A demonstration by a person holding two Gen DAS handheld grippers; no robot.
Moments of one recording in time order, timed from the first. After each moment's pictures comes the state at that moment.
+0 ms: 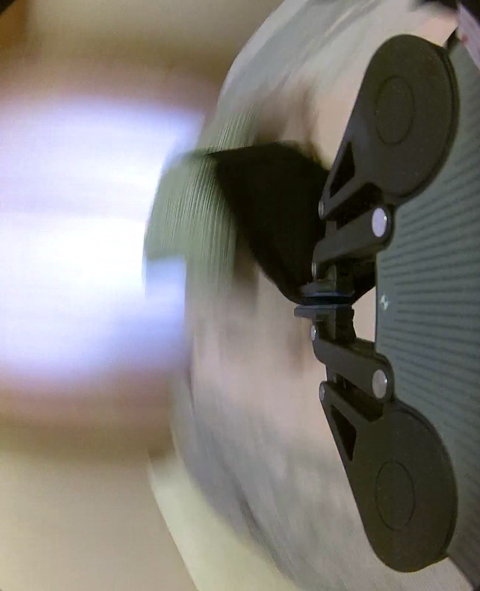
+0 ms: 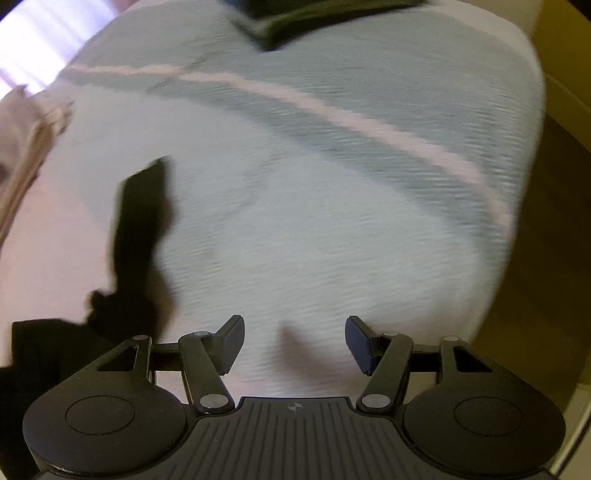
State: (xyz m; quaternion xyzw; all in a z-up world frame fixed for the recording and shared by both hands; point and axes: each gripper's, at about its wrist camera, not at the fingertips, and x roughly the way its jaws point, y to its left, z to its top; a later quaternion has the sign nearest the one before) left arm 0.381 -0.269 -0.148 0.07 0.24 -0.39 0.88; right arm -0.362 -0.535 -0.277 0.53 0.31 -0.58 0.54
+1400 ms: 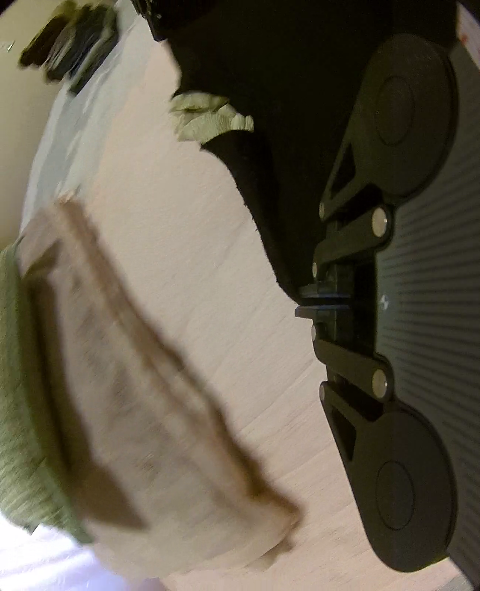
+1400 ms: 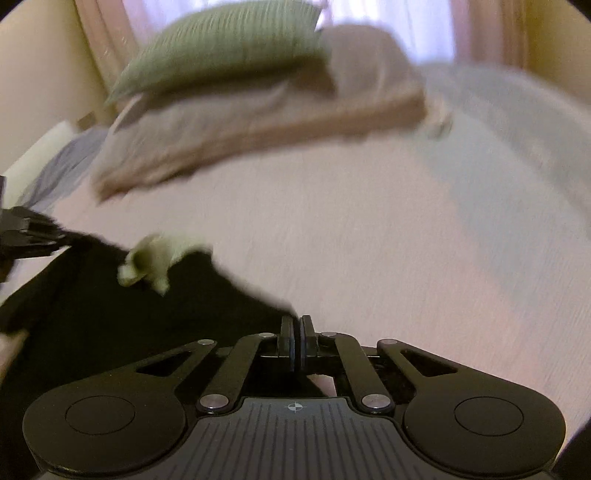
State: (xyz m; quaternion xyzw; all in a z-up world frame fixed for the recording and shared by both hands) left arm 0.403 -0.480 -0.364 0.35 0.25 -0.66 0.61; right arm -0.021 -0.650 -0.317 0.23 0.30 -0.40 0.83
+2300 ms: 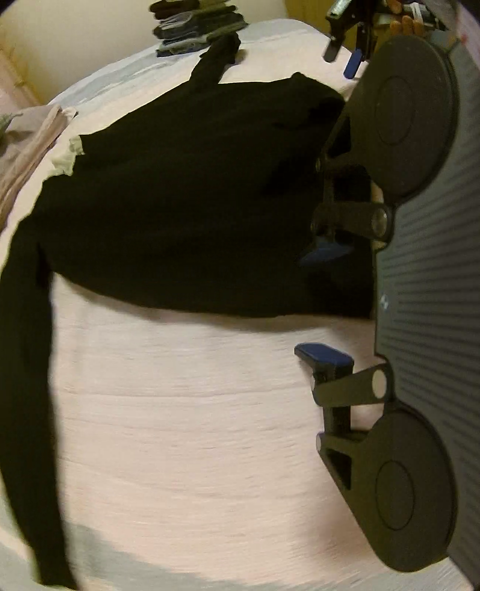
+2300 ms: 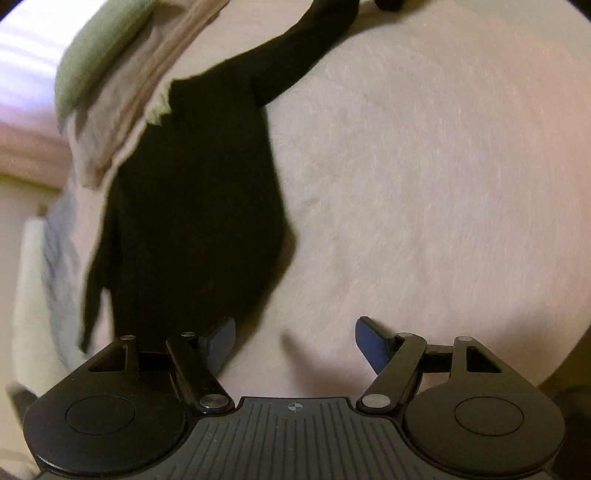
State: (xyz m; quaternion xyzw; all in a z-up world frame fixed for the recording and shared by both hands) left arm 0.322 -0.099 -0.389 0.14 0.61 -0.47 0.62; right arm -0.144 -0.346 -0.332 0.61 0.24 -0.39 0.65
